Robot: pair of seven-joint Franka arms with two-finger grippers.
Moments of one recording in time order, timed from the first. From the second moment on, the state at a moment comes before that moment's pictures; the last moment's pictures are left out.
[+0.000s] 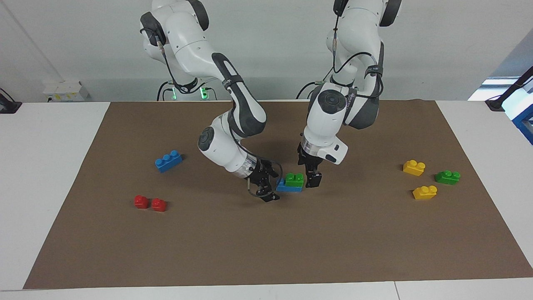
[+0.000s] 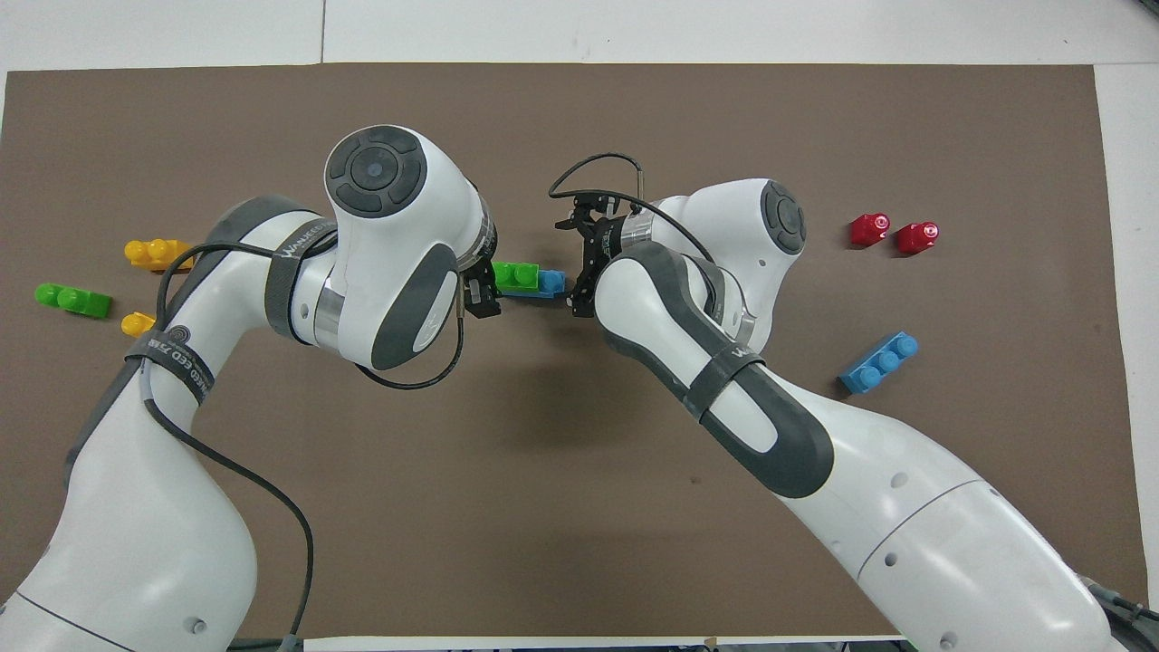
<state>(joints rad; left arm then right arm) -0.47 0.38 -0.04 -1.65 -0.04 2.13 -2.17 0.40 0.60 0.11 -1.65 0.83 2.49 1.44</state>
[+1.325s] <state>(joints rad) -0.49 0.41 -0.04 -1.65 -0.03 2.16 -2.24 0.41 0.63 0.11 -1.65 0.83 2.51 1.44</state>
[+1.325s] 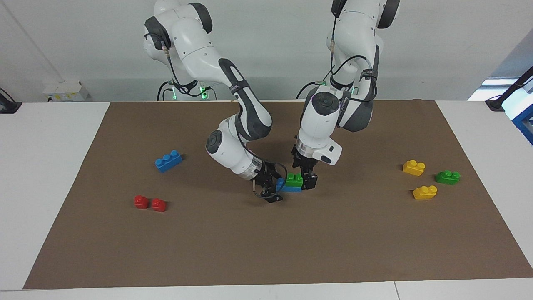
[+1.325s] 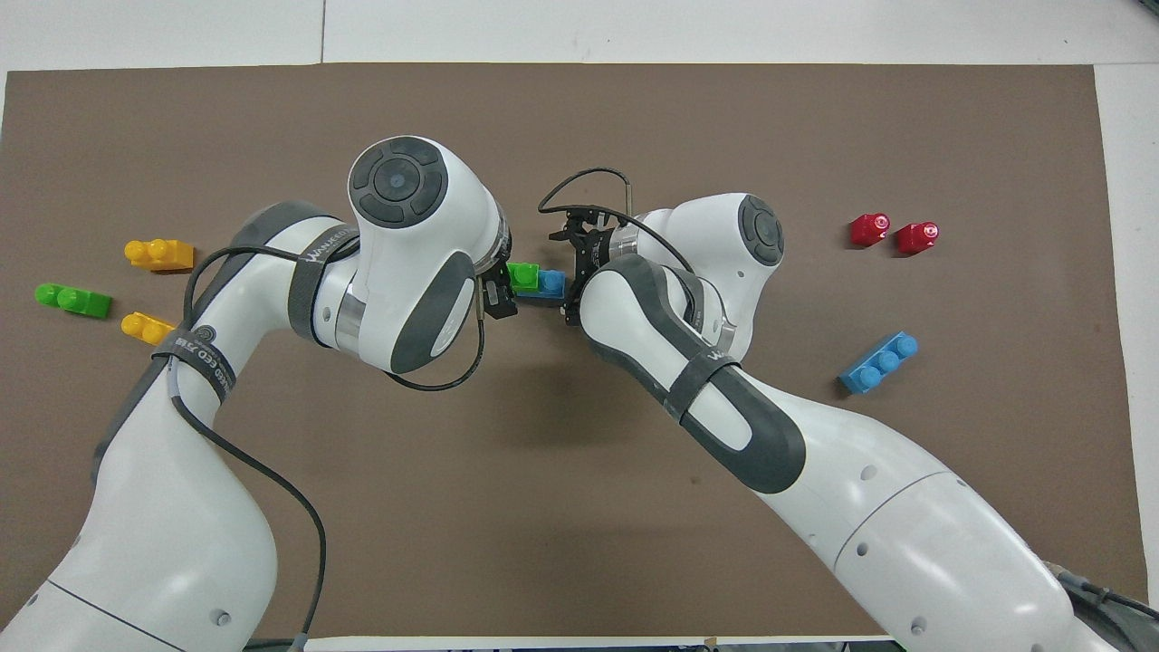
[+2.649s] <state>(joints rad) -0.51 0.43 -0.04 -1.68 -0.03 2.20 -2.24 0.43 0.65 0.11 -1.65 0.89 2.53 1.36</state>
